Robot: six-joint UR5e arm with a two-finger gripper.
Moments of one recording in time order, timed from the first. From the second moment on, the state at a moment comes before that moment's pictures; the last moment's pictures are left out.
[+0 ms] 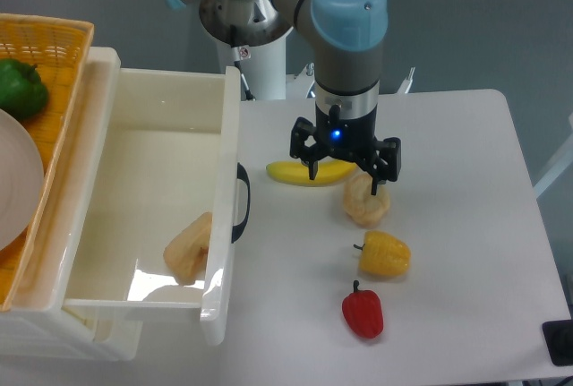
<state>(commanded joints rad) 2.55 -1.79 -1.53 -1.21 1.54 0.84</state>
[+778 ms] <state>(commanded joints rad) 2.56 -1.81 -1.56 -1.21 1.57 0.82</state>
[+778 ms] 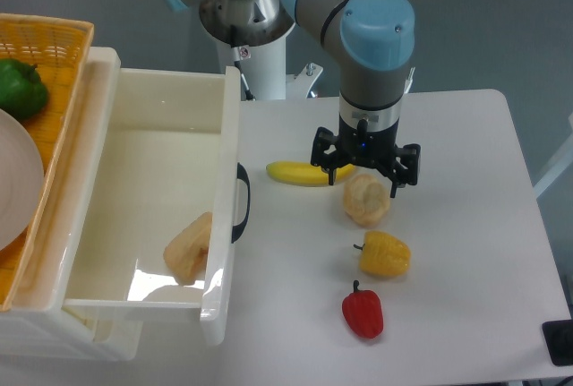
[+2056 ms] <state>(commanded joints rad) 2.57 -1.85 -1.57 -1.21 1.49 0.55</state>
